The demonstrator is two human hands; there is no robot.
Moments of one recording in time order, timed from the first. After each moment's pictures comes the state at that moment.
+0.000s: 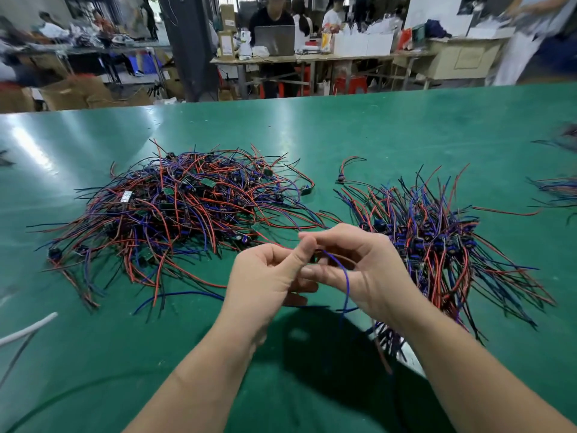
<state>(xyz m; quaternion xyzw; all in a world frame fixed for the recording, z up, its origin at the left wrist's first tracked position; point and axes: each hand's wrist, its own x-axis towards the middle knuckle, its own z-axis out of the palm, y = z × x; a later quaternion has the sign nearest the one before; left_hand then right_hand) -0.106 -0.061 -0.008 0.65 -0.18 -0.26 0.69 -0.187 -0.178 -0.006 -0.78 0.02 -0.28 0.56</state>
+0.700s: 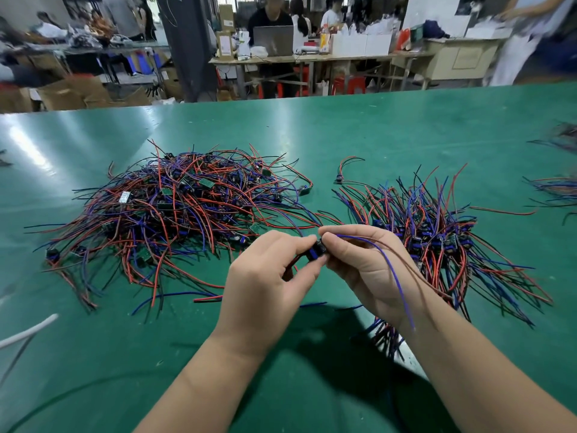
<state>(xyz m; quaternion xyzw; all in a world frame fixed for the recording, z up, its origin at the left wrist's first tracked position) -0.106 -0.055 -0.015 0.70 -0.48 0.23 0.48 -0.184 -0.178 -0.004 -0.52 0.15 -0.23 0.81</state>
